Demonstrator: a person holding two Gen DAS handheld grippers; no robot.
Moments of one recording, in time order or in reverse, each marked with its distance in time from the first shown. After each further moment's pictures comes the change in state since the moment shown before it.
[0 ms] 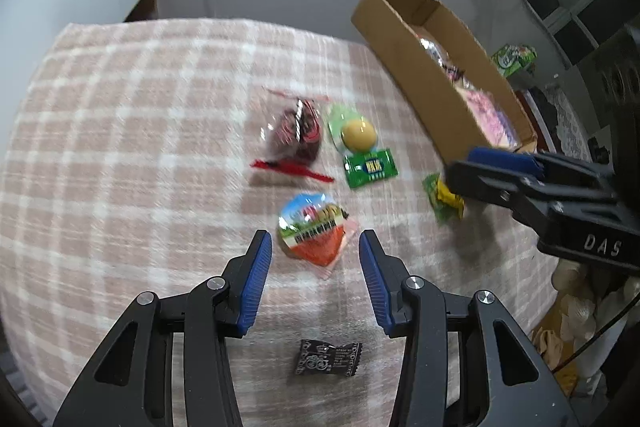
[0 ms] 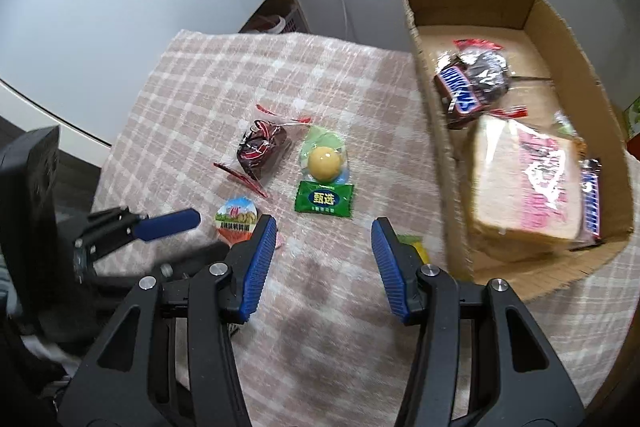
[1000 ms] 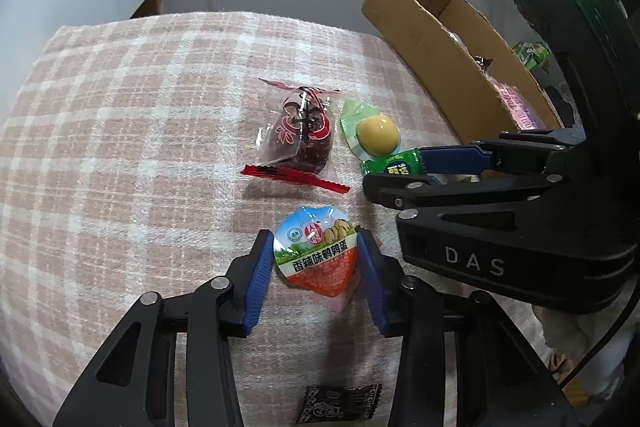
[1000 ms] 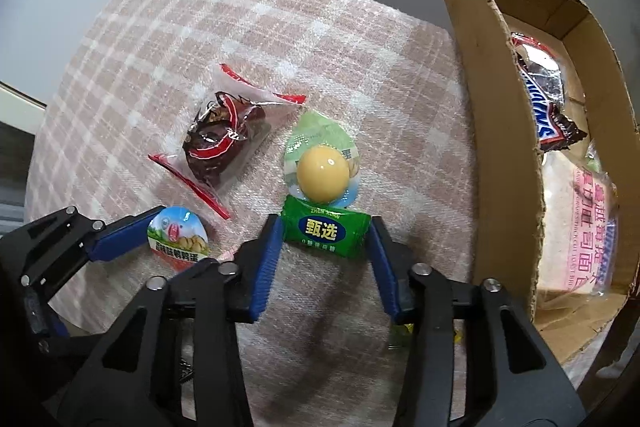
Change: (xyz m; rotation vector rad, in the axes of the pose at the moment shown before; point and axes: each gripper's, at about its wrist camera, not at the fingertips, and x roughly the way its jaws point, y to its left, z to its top) left arm 0.036 -0.007 0.008 0.024 -0.005 0.097; right arm 0.087 0.045 0.030 -0.106 0.145 -0.171
